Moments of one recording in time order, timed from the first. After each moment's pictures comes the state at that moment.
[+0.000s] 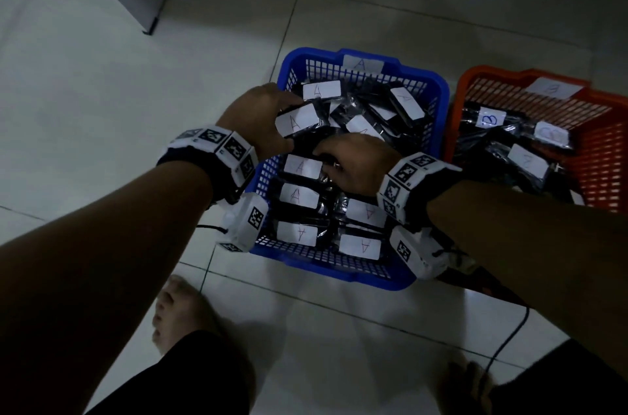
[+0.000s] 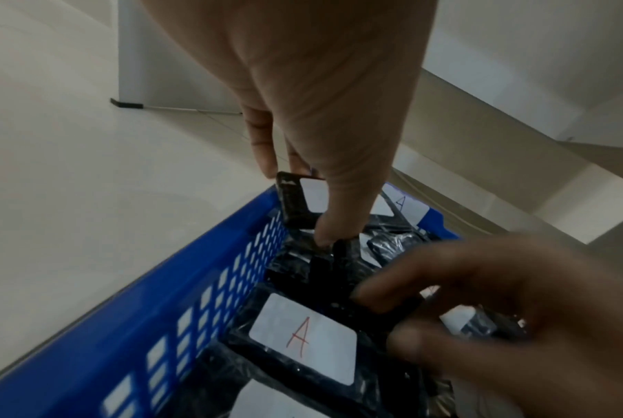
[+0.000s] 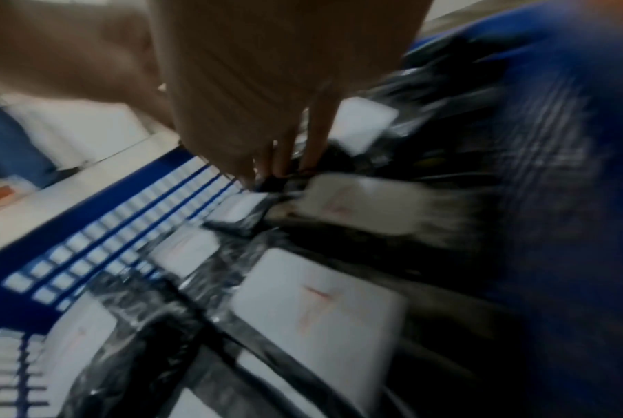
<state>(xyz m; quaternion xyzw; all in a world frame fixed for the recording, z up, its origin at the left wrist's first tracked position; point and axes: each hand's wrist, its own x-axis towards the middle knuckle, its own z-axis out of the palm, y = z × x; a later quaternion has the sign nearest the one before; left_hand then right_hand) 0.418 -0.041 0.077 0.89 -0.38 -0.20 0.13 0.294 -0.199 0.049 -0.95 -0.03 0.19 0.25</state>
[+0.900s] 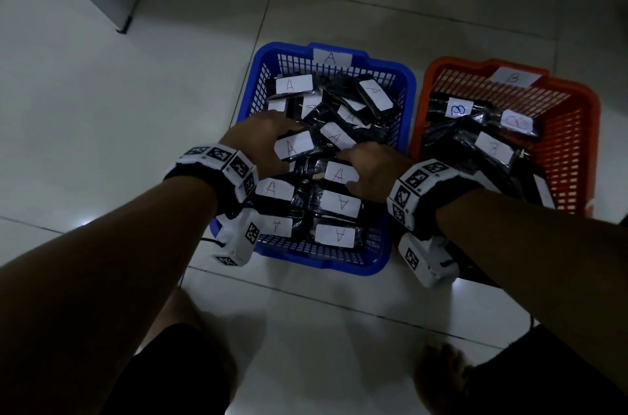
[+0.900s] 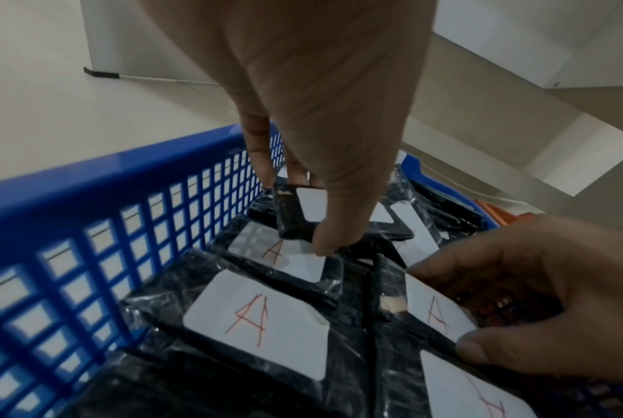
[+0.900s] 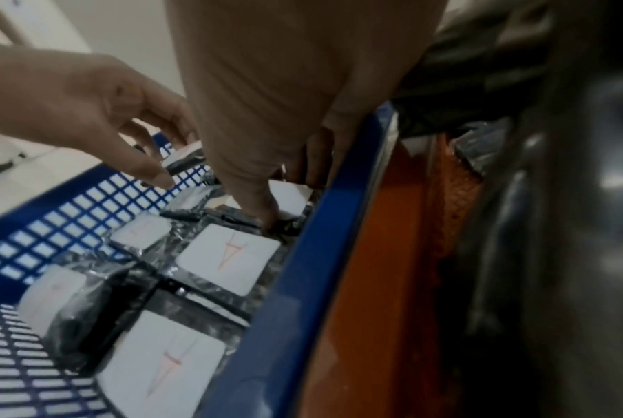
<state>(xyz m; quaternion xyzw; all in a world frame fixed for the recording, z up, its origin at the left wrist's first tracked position) 0.374 -0.055 0.067 0.87 -0.39 -0.28 0.11 0.249 -0.235 0.042 -0.93 0.06 0.29 0.20</state>
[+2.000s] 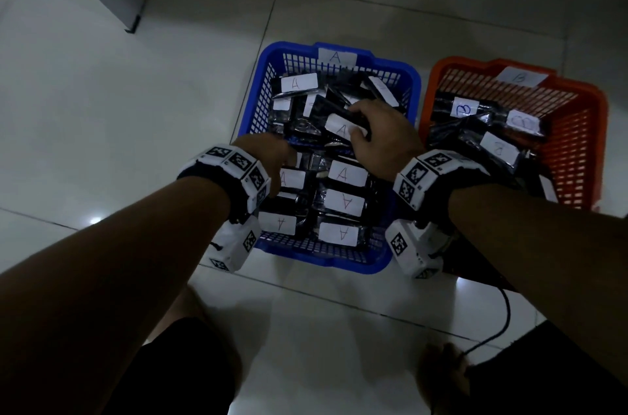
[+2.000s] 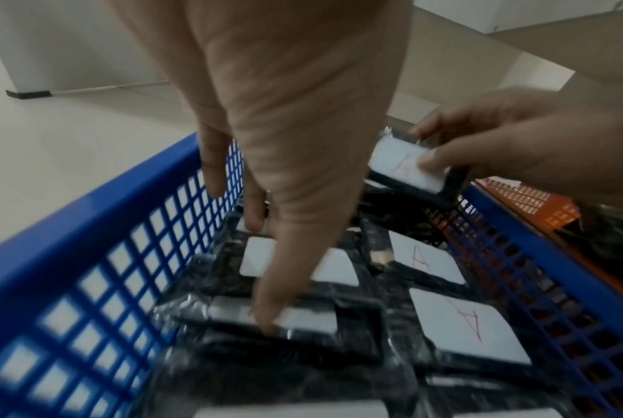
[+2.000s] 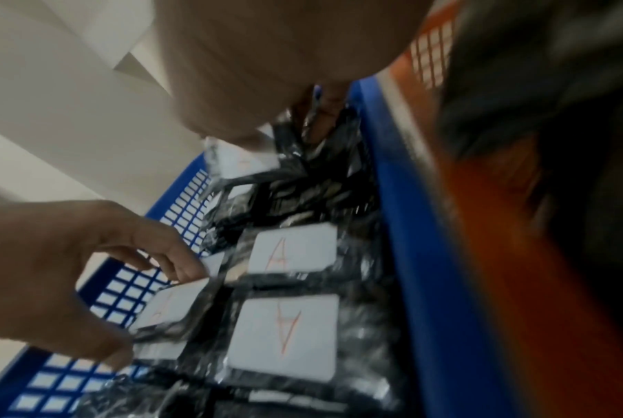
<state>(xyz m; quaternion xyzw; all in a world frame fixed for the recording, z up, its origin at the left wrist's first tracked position) 0.375 -0.061 0.062 0.81 -0.42 -0.38 -0.14 0.256 -0.241 0.061 -0.92 0.18 0.00 0.35</state>
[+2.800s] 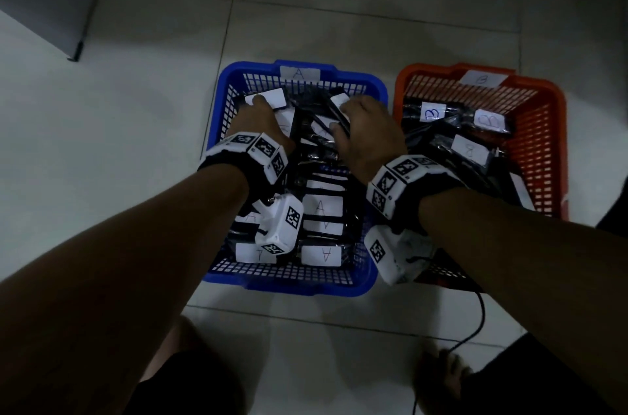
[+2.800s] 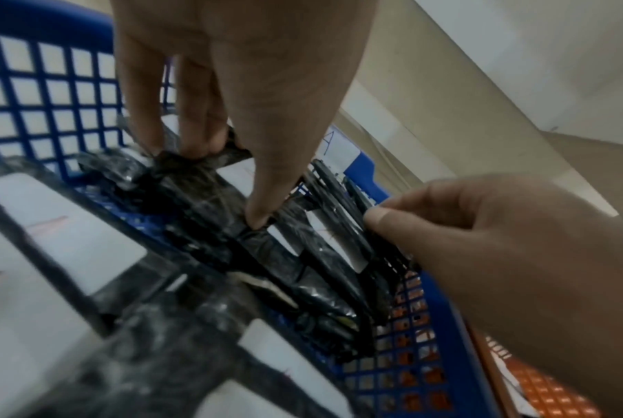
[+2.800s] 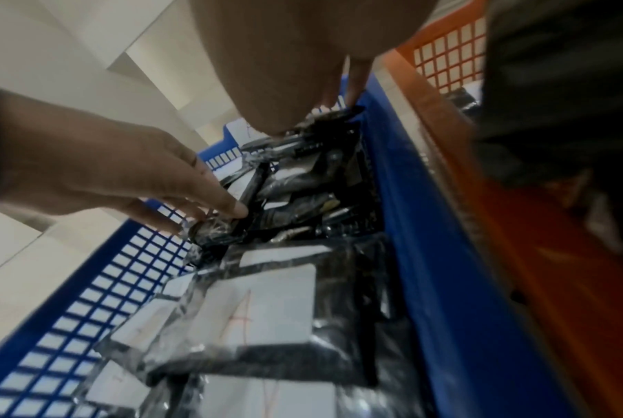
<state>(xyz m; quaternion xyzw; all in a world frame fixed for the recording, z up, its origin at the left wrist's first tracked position) 0.397 -0.130 0.038 0.95 -0.20 -0.22 0.13 0.273 -0.262 0.050 -0.94 0.25 0.00 0.22</state>
